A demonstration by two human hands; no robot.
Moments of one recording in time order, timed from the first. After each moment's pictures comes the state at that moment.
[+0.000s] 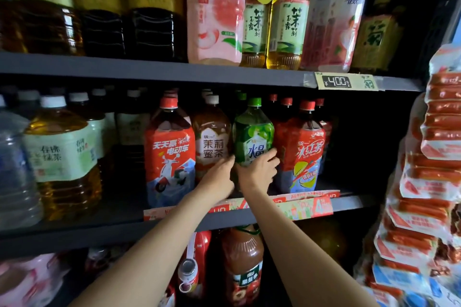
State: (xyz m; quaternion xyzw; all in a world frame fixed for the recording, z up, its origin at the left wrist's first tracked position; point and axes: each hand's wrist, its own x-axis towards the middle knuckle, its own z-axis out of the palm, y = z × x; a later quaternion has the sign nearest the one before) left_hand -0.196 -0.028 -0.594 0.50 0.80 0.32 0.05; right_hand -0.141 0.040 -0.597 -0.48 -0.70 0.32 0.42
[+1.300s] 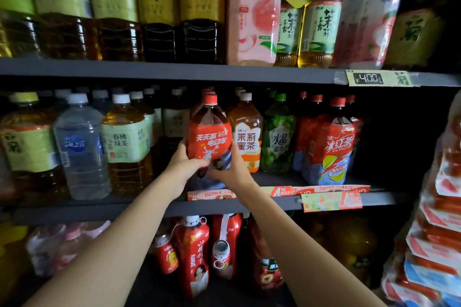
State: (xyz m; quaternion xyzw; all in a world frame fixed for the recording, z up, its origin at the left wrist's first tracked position) left_hand -0.241 -0.139 -0.578 0.24 0.69 0.66 0.17; right_hand -0.168 -0.041 -0.602 -0.11 -0.77 0.55 0.29
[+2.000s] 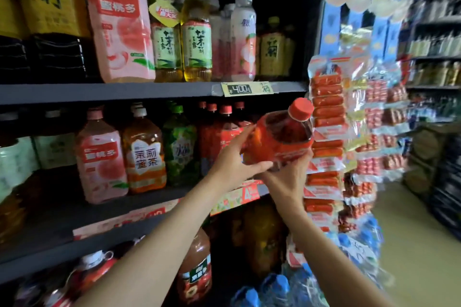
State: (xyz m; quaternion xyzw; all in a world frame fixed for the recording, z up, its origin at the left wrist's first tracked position) left_hand -0.040 0.002 -0.535 0.64 0.54 0.53 0.12; right_hand 0.061 0.070 -0.586 -0.30 -0.61 0.29 0.68
